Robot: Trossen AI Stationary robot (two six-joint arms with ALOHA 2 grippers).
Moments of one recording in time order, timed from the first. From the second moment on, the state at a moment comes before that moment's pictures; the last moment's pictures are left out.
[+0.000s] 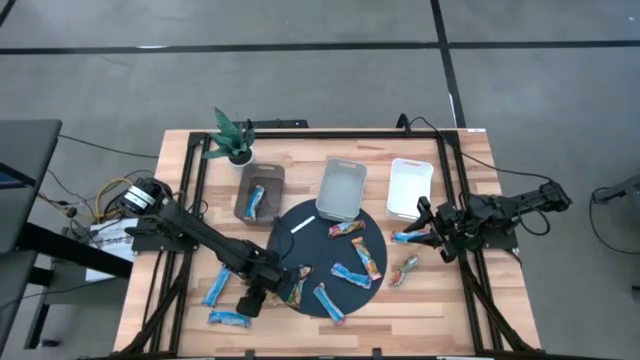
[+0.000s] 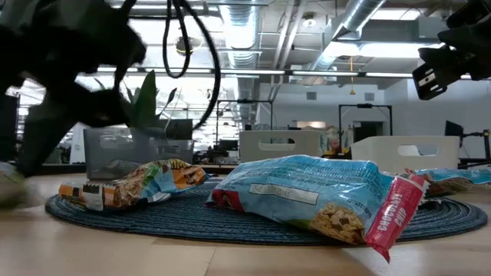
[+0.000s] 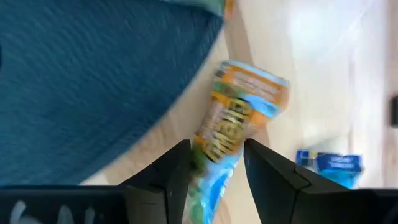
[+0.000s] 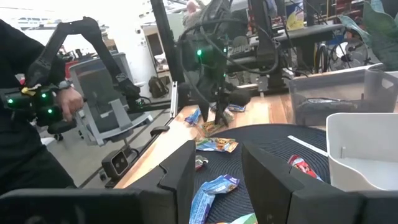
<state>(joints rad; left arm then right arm) -0.49 1.74 1.02 -0.63 0.23 -0.26 0.28 0.01 0.02 -0.02 -0.02 0.19</state>
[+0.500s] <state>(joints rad) -0.50 1.77 1.02 -0.64 0.21 -0.28 0.28 0.01 0.02 -0.02 -0.02 0.19</state>
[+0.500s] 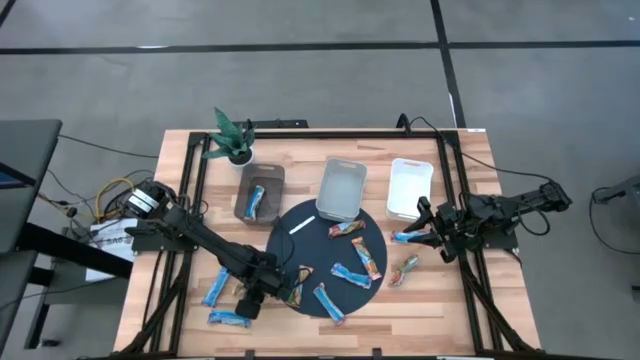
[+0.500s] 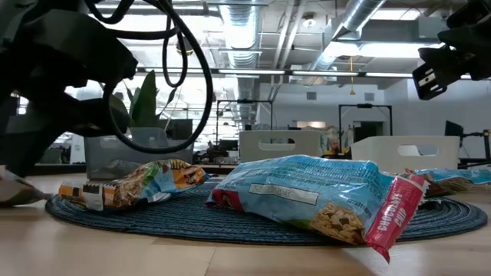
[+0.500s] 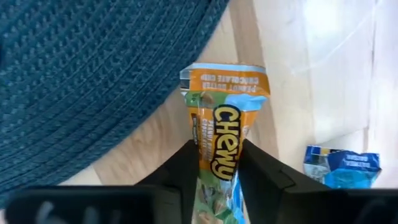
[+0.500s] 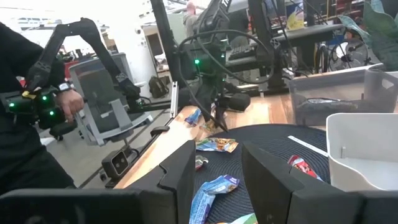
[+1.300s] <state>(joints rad) -0.16 1.12 1.02 -0.89 -0.44 -0.76 0.28 0.01 0.02 -0.02 -0.02 0.19</state>
